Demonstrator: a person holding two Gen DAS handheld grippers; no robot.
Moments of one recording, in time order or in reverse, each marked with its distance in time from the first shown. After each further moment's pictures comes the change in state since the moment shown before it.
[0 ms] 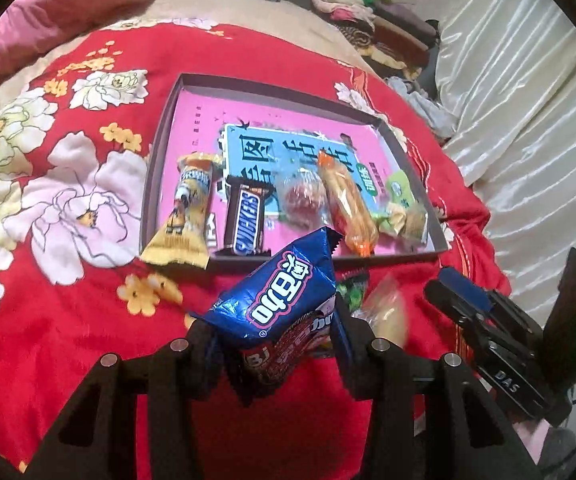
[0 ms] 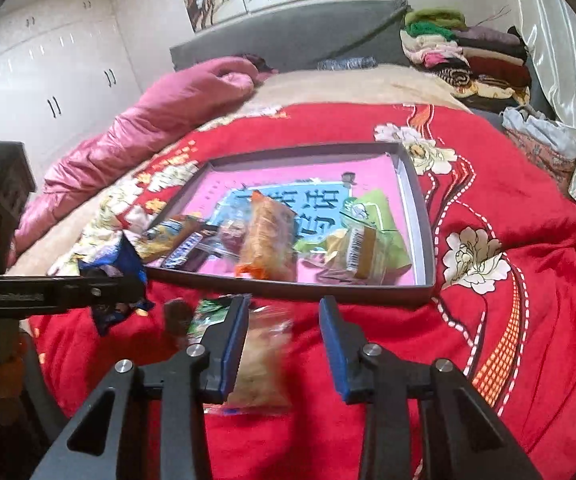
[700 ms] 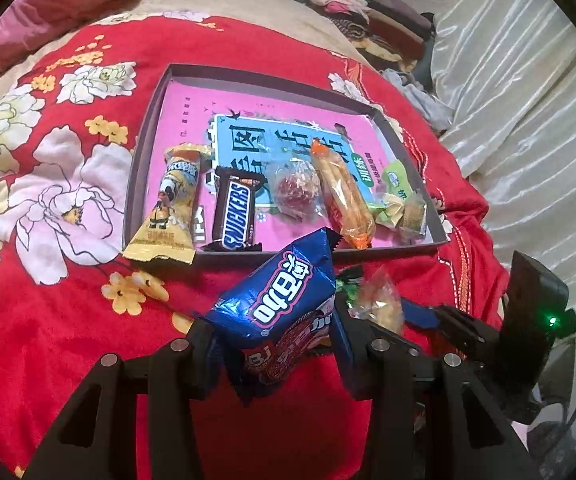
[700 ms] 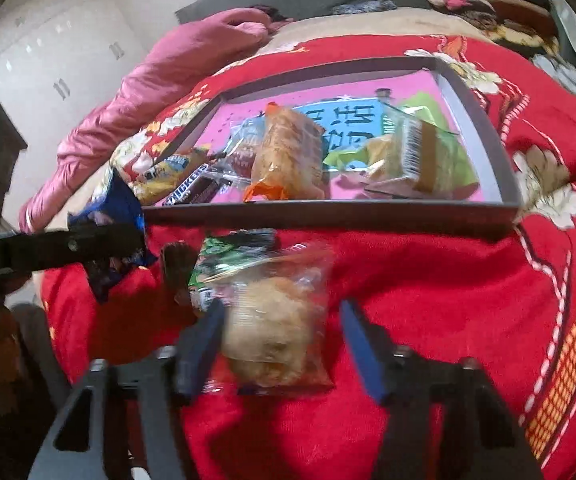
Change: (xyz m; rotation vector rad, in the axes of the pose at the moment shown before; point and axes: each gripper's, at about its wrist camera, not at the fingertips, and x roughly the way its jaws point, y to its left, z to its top) left arm 0.011 -0.006 -0.003 0.018 0.022 -0.019; right arm 0.048 0.004 -0.028 0.018 0.174 0.143
